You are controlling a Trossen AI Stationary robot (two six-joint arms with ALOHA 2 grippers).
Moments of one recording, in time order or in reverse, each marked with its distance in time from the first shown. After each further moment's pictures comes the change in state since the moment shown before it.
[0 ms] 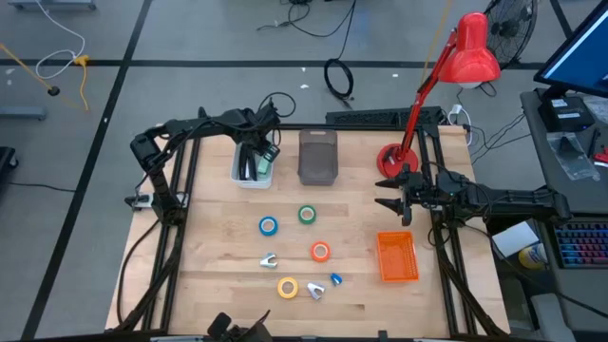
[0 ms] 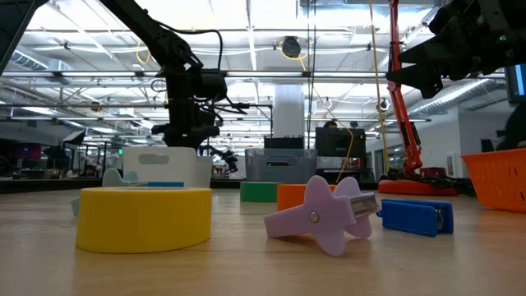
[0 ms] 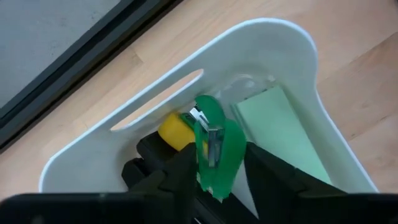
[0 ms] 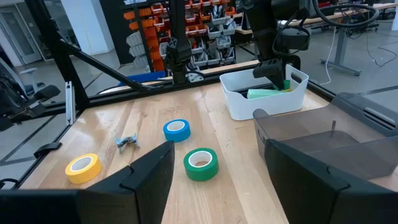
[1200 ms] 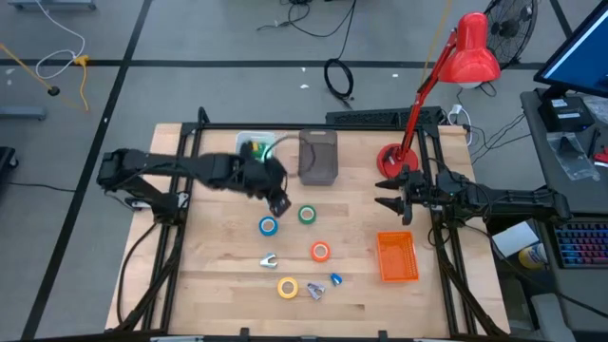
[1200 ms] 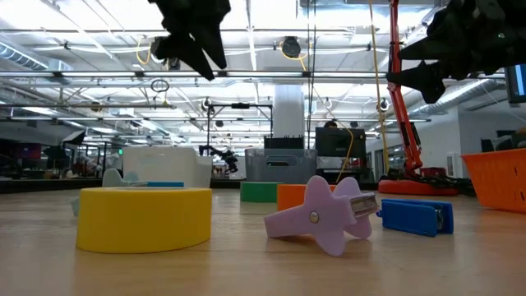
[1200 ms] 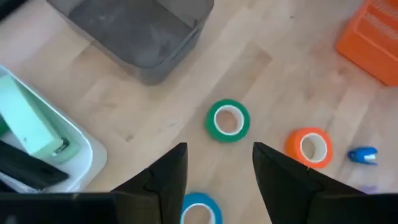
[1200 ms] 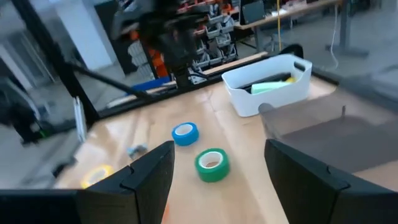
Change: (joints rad) left arm -0.675 -0.309 0.080 -0.070 -0.016 -0.387; right arm 0.000 0.000 0.000 0.003 0.002 0.146
